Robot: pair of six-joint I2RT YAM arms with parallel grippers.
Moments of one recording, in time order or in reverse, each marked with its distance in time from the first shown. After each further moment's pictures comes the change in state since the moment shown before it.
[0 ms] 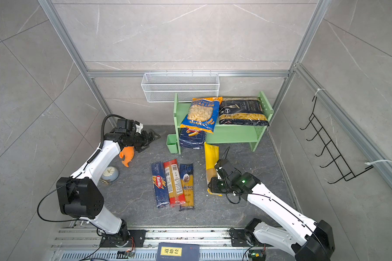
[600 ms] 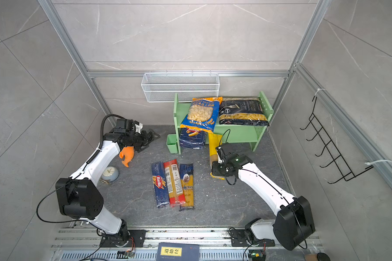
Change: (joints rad) left arm 0.005 -0.008 0.002 -0.005 0.000 0.002; right arm -0.210 0.287 0.187 0.051 0.016 -0.184
